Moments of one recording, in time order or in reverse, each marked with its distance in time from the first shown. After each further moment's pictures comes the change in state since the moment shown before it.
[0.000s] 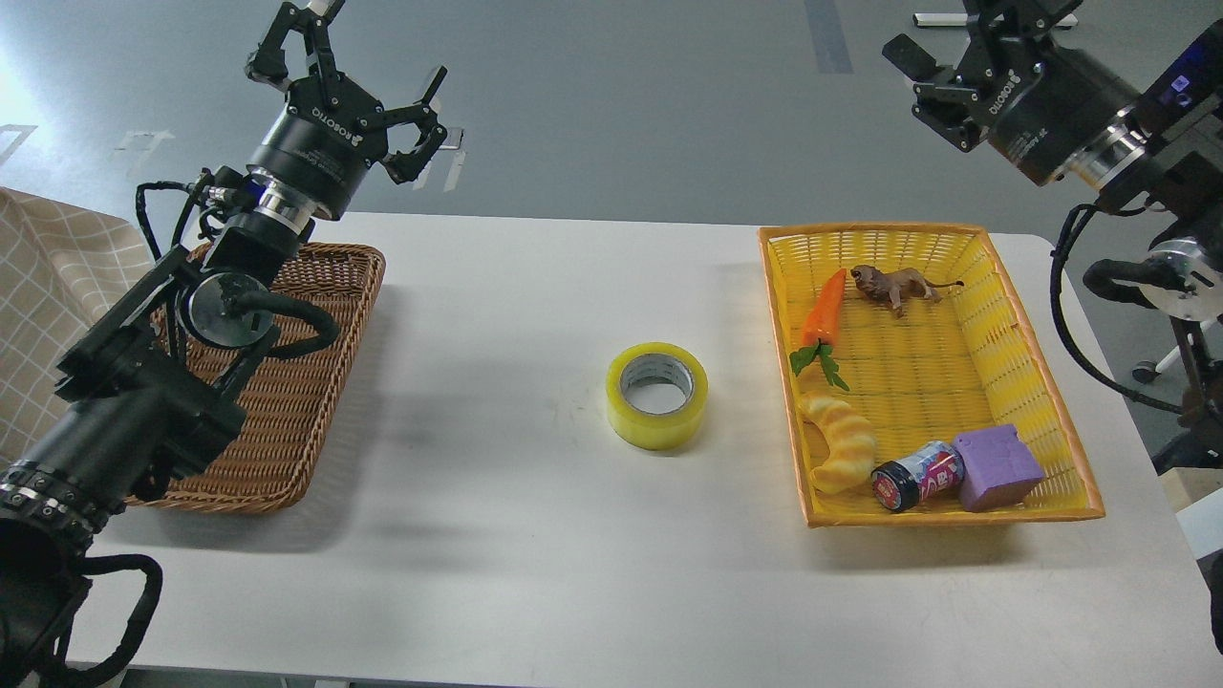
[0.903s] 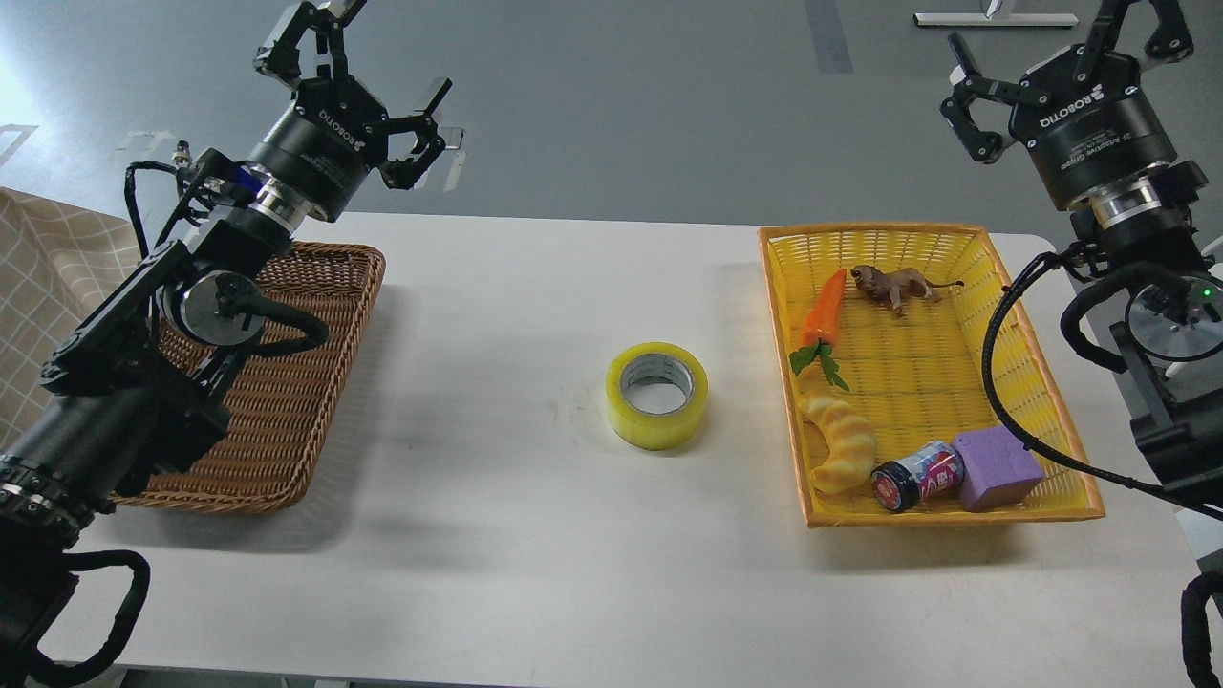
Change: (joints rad) left arm -0.005 0.022 0.002 -0.005 0.193 0.000 -0.007; right arm -0.064 0.052 0.002 -0.124 0.670 0.000 -0.048
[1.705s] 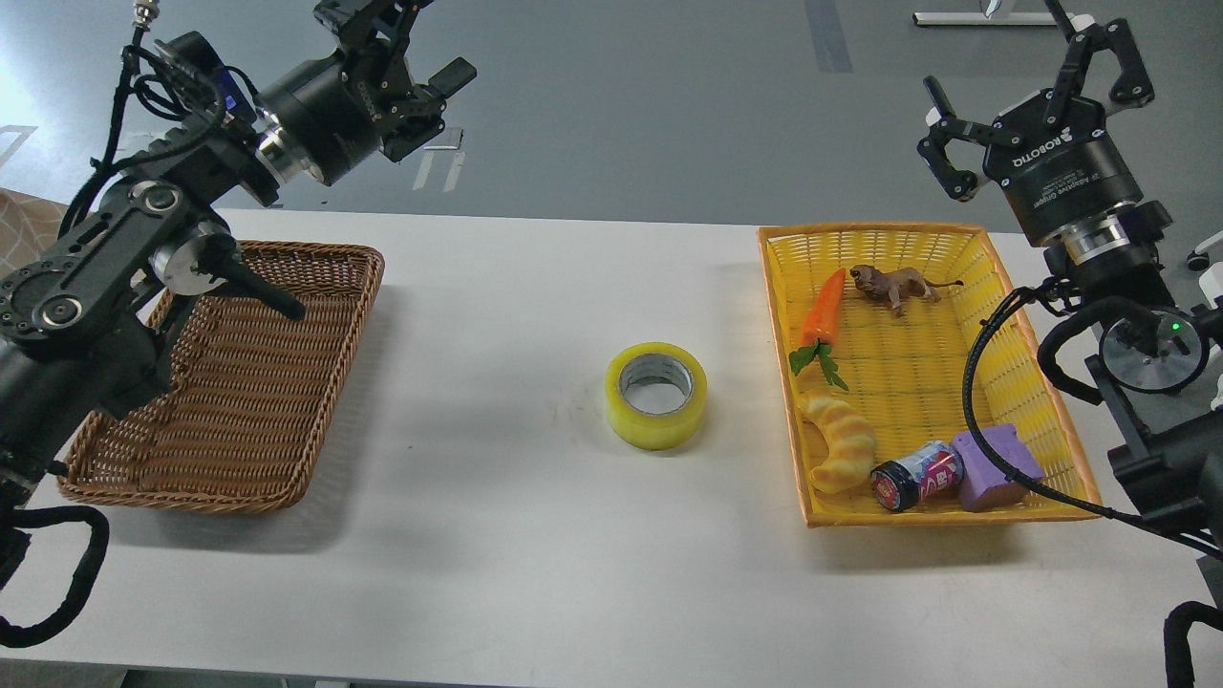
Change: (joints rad) left arm -0.101 0.110 0.014 -0.166 0.577 0.051 0.108; right arm -0.066 0.025 -0.003 0.014 -0.006 0.000 0.004
